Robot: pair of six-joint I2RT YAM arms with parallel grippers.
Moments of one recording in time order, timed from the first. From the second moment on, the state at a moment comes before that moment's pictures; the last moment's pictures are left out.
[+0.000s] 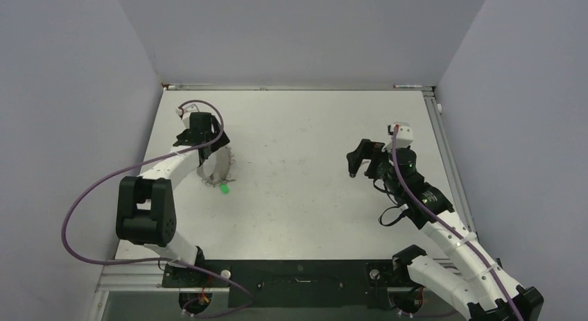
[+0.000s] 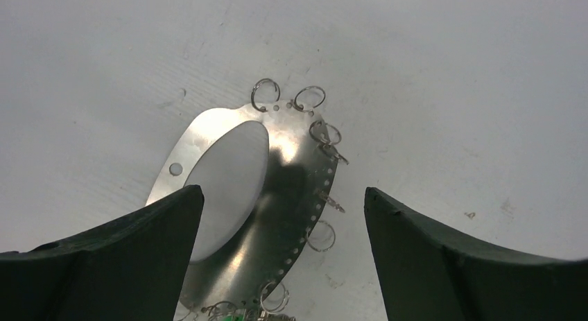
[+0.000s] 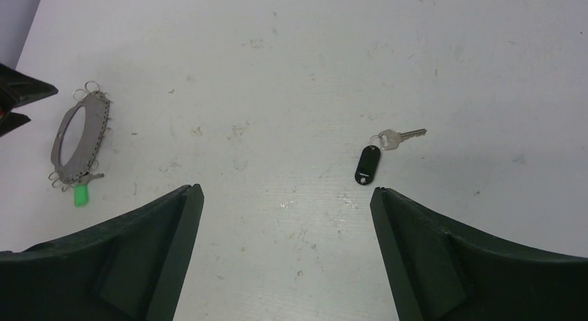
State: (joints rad) left arm -0.11 1.56 0.96 -0.18 -0.31 -0.57; right arm 0.46 0.80 0.75 -0.33 0.18 0.44
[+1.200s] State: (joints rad) left arm -0.38 1.77 0.93 0.04 -0.20 -0.68; right arm 0.56 0.72 0.85 -0.48 0.16 0.48
